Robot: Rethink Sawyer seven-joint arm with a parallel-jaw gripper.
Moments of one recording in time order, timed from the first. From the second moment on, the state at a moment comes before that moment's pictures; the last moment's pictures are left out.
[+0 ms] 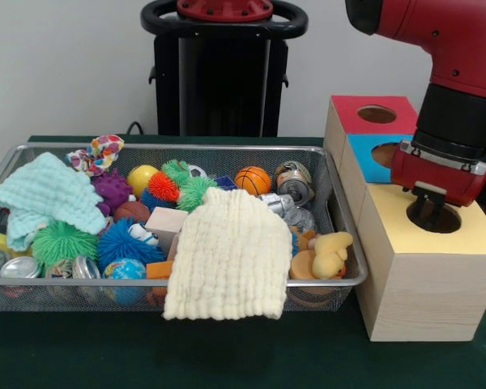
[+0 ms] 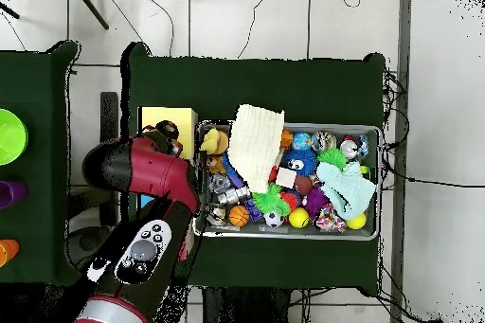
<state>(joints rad) 0.43 -0.28 -0.49 1.43 0.61 0.34 2.01</state>
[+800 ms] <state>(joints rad) 0.44 -0.27 -0.51 1.42 0.62 0.35 2.01</state>
